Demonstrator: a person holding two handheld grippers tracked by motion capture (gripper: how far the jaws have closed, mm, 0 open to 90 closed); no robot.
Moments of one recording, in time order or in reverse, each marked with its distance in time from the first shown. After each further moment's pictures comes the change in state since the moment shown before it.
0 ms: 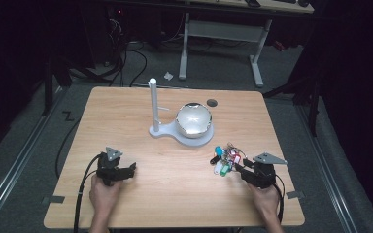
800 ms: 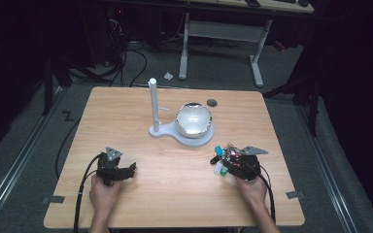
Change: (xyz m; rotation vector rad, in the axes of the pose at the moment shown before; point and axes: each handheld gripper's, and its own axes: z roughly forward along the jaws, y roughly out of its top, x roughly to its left) left arm 0.000 0.000 0.000 0.000 0.000 0.001; right arm 0.011 0.015 0.044 0.079 0.041 -0.049
